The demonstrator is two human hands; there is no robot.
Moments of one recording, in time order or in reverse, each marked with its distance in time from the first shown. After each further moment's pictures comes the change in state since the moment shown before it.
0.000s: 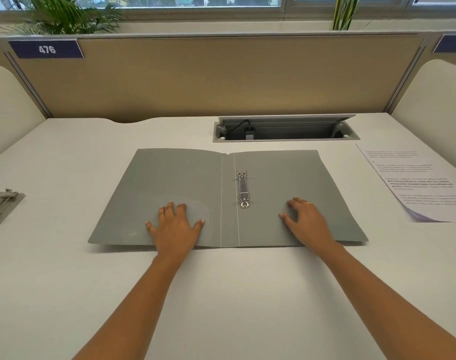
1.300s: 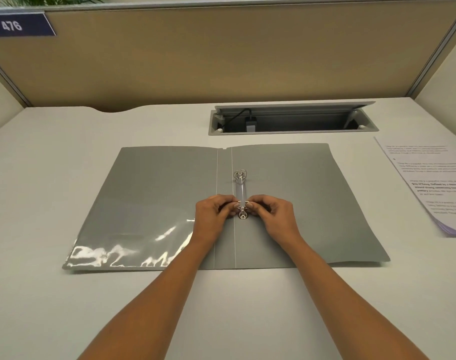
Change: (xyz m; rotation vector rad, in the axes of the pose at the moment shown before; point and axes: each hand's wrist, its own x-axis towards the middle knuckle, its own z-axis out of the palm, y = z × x) left_hand 0.057 0.073 0.042 -0.937 -0.016 0.312; right_hand 0.049 -0.046 0.042 0.865 0.002 -0.084
